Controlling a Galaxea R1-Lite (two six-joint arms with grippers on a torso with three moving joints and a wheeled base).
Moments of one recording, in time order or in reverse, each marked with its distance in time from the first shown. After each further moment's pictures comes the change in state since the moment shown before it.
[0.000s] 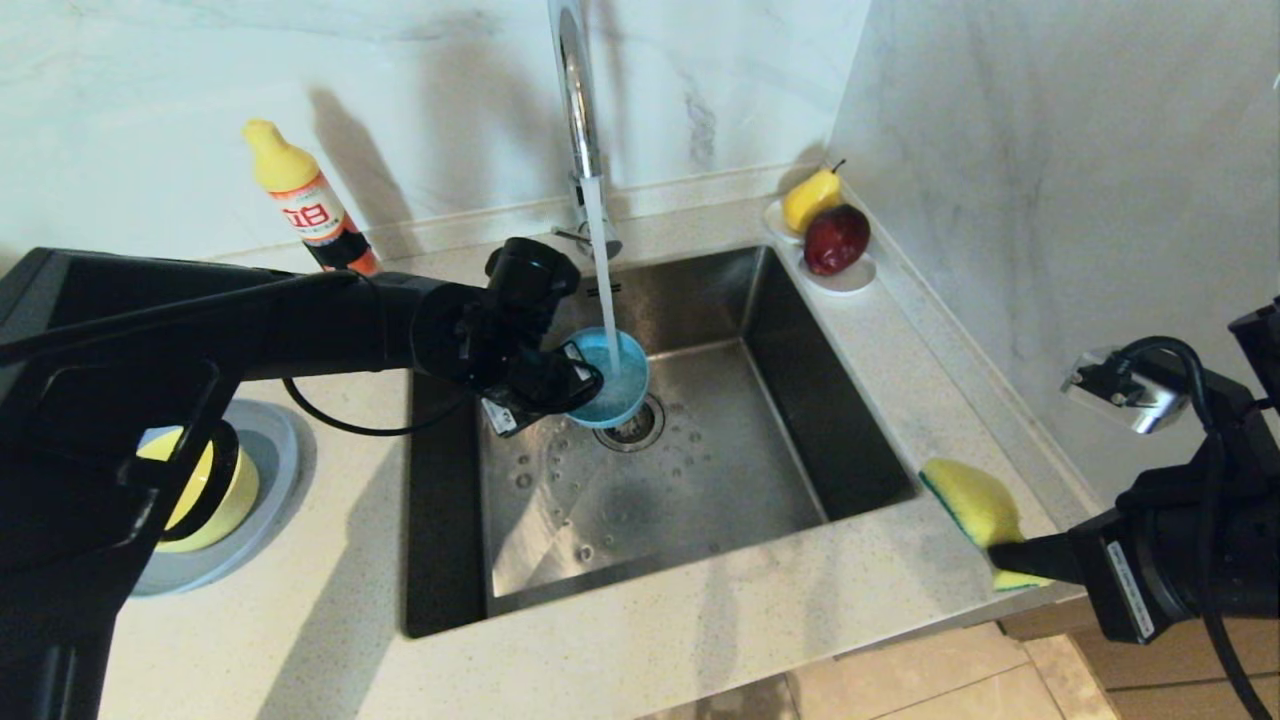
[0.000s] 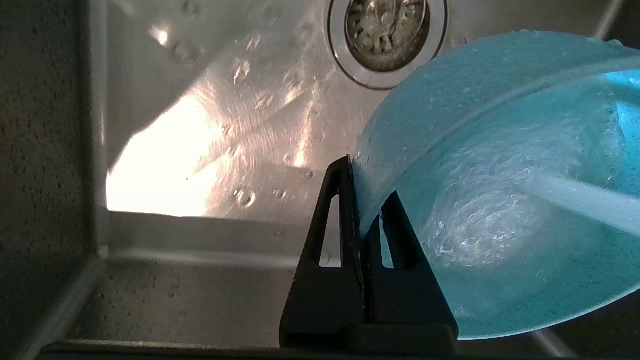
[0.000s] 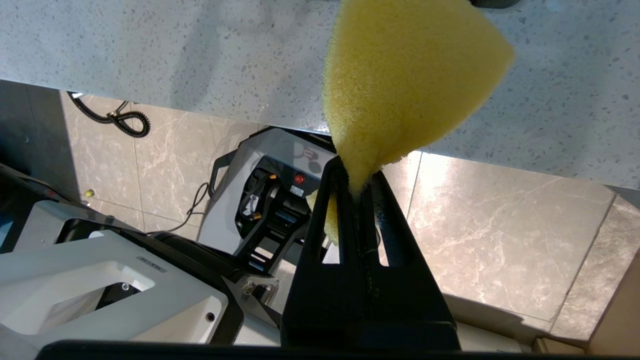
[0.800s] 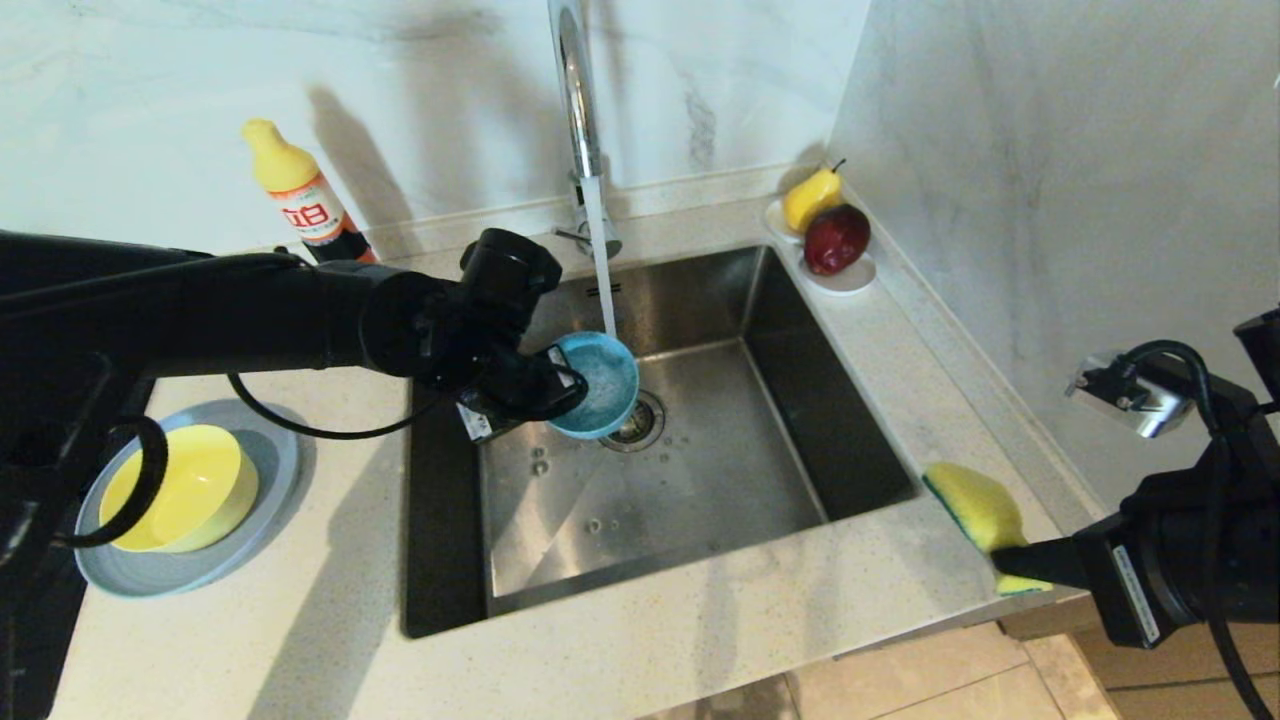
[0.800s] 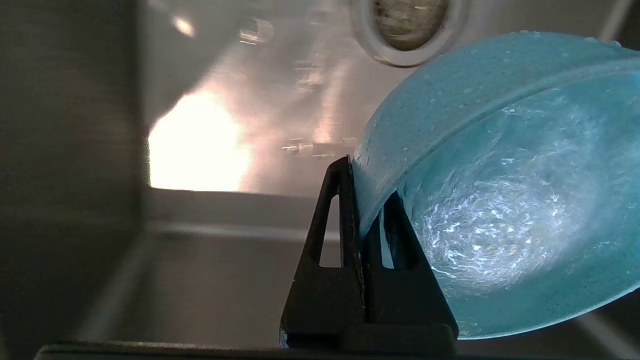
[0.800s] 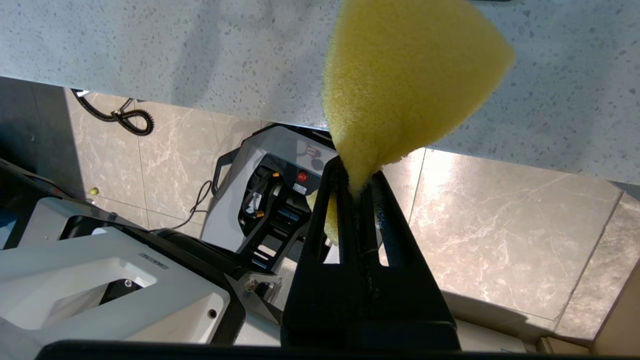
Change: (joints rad) left arm -0.007 -0.120 0.133 0.013 0.015 0.045; right arm -0.011 -0.008 0.012 -0.001 0.016 -0.001
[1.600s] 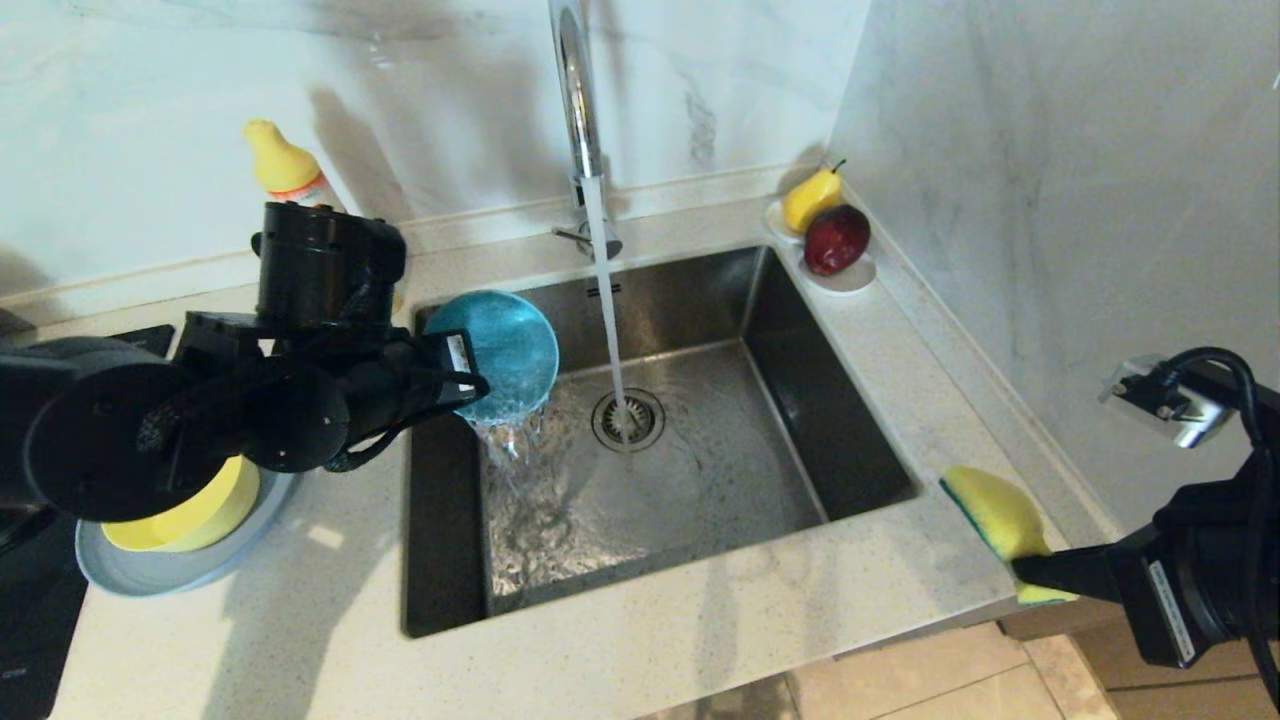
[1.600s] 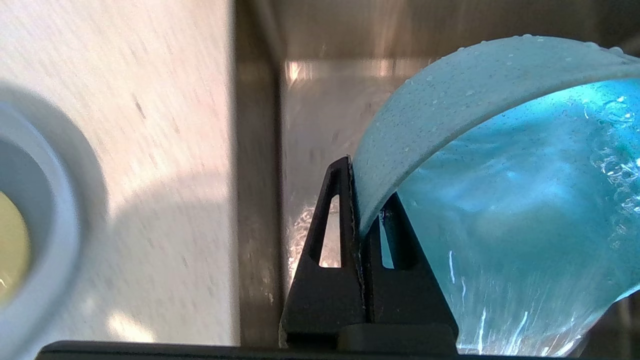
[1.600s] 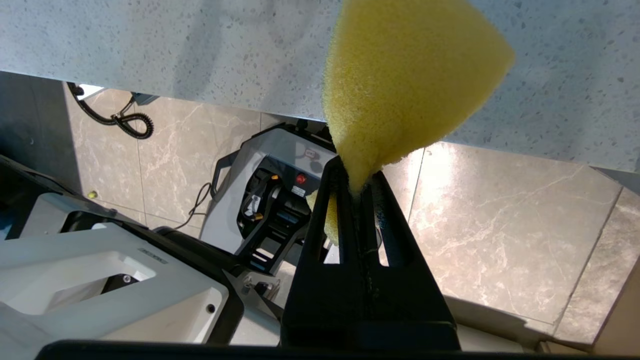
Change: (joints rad) left arm -0.007 -0.403 0.583 -0.582 0.292 0.445; right arm -0.002 -0.048 0.030 0.001 -0.003 -0.006
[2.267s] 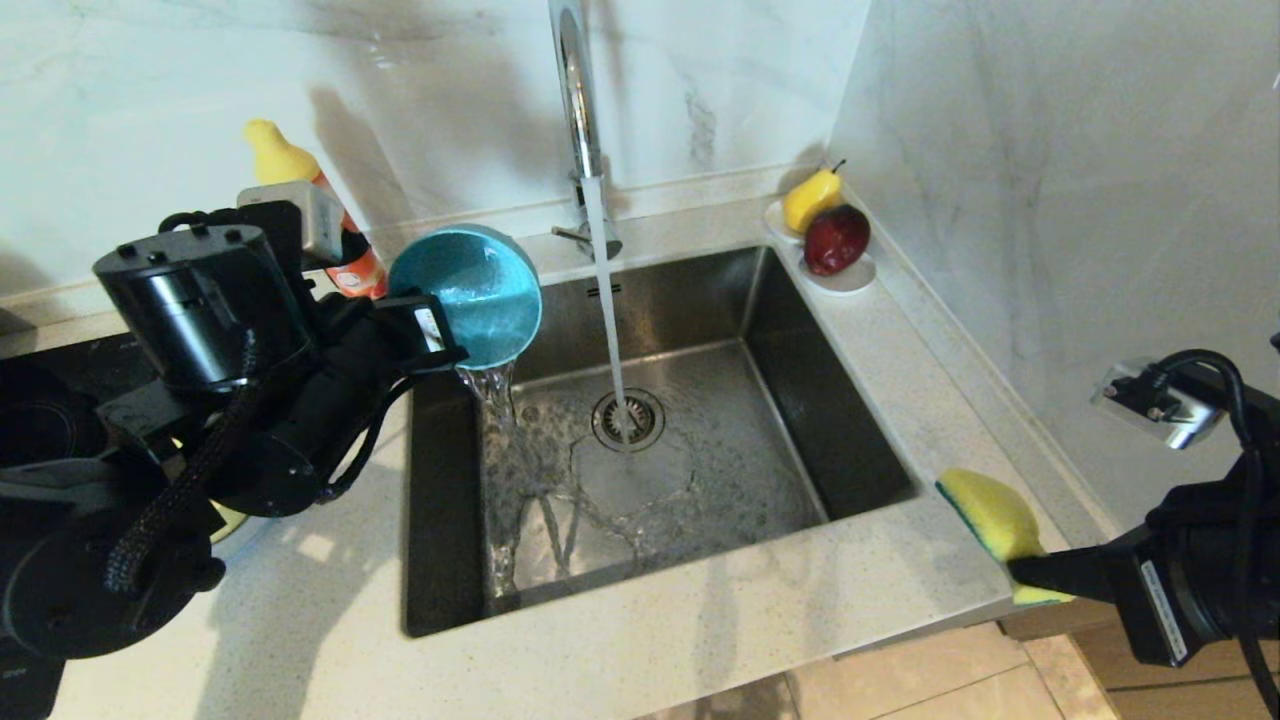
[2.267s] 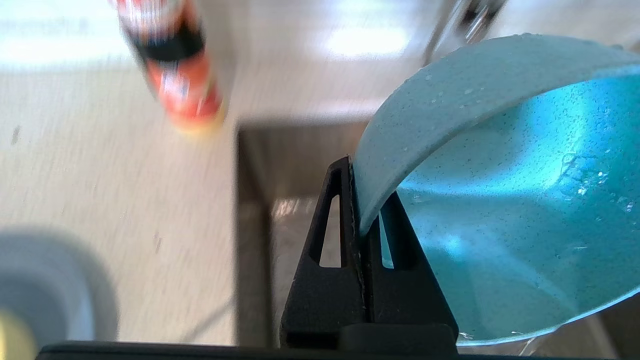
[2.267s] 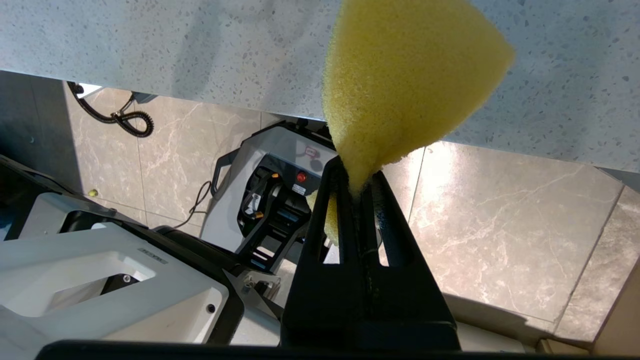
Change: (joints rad) left arm 0.001 -0.040 0.293 -0.731 0.000 0.277; right arm 0.000 0.012 -0.002 -0.002 0.002 0.003
